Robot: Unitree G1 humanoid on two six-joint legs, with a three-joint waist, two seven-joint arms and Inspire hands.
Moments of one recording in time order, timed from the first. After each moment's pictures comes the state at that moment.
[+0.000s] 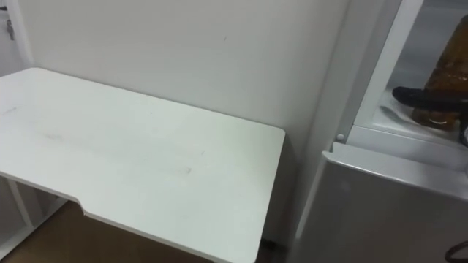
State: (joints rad) left arm 0.34 0.27 0.19 0.92 0.27 0.16 0.12; right arm -0.97 -0.83 0.10 0.96 0.73 0.09 -0.19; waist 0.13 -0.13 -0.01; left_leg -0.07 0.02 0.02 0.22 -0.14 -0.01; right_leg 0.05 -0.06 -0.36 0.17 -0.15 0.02
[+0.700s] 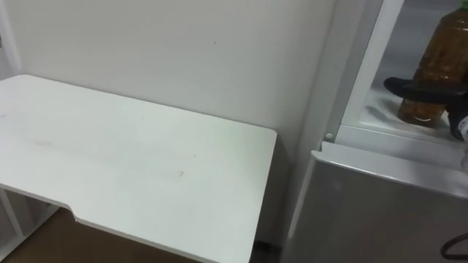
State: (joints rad) left arm 0.32 0.27 0.19 0.92 0.27 0.17 0.12; right arm -0.96 -0.83 0.10 0.92 0.77 0.09 -0.15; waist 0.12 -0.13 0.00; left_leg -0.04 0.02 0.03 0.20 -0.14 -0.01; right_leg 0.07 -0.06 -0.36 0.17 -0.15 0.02
